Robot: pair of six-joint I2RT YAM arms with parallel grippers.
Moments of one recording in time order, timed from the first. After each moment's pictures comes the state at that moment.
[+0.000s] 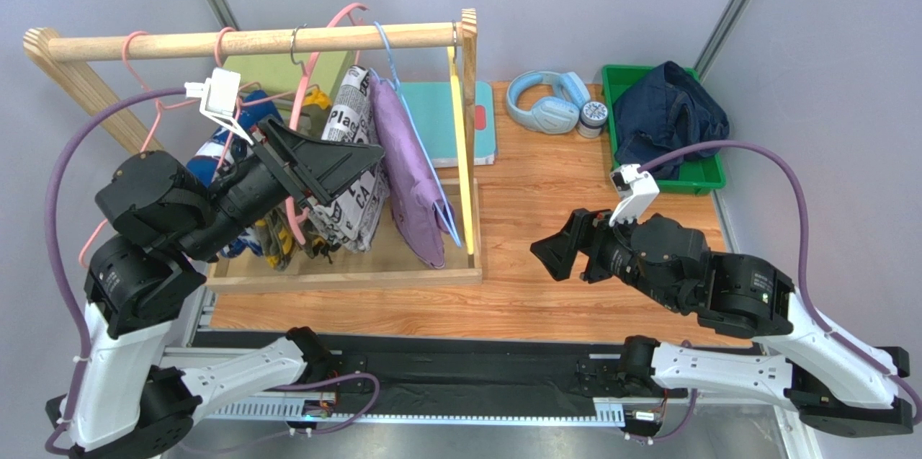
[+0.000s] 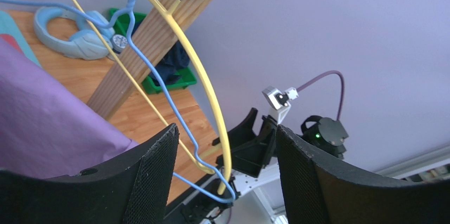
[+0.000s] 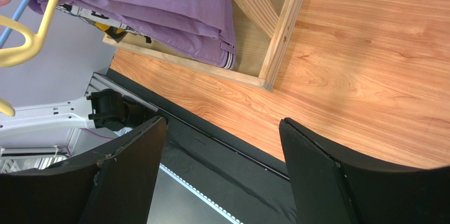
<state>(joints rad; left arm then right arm) -0.78 0.92 1.74 -0.72 0.04 -0.77 1.18 0.75 1.23 -0.95 0.44 0.76</state>
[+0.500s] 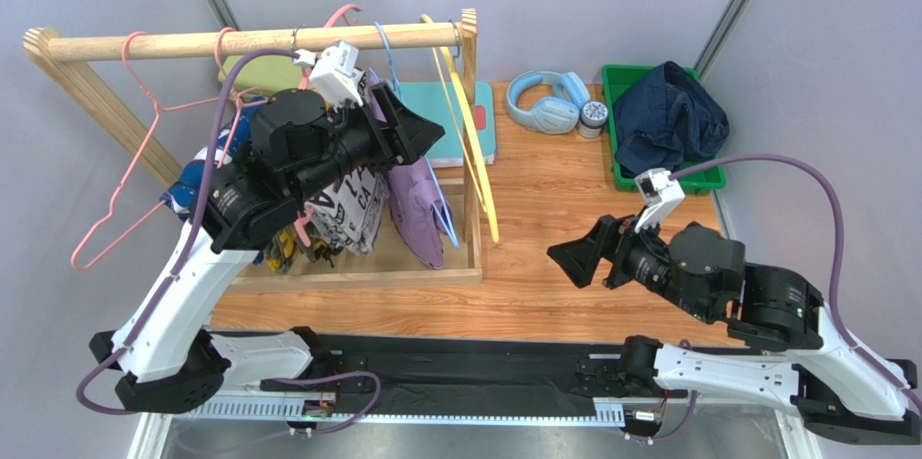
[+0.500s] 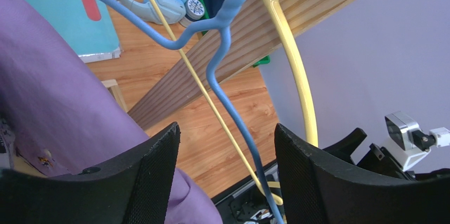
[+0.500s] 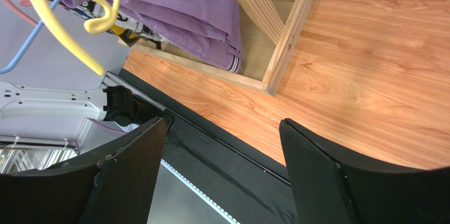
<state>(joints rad) -0.78 1.17 1.74 -0.77 -0.10 -0.70 1.18 0.66 1.22 -0.94 0.42 0.72</state>
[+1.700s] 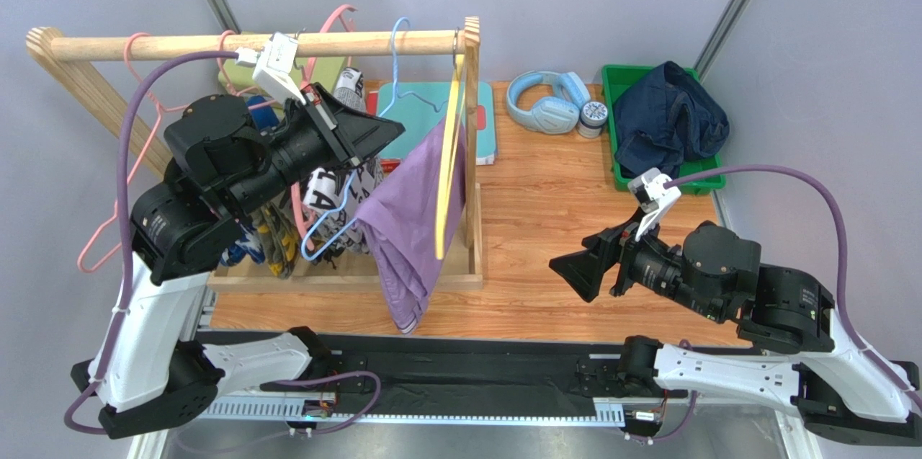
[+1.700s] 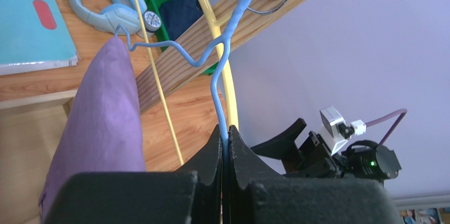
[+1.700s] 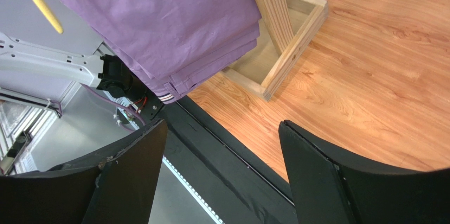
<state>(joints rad) -0.73 1.10 1.87 -0.82 0.01 -0.80 1.18 0.64 1.25 -0.95 0.31 0.53</state>
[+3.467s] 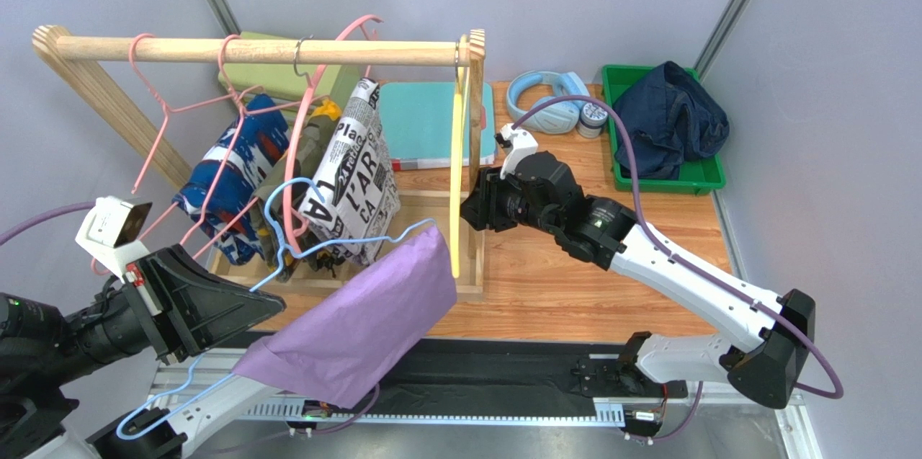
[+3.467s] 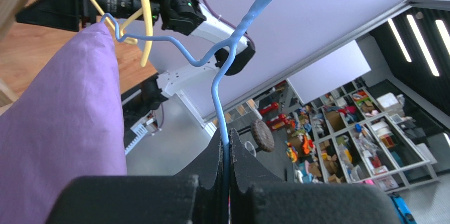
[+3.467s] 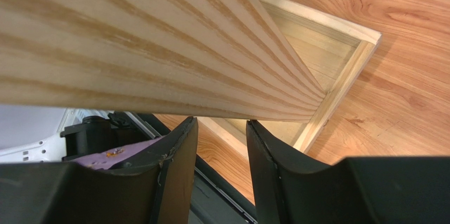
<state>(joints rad) -0.74 0.60 1.82 -1.10 0.40 -0.97 0.89 1.22 1.15 -0.39 0.03 0.59</state>
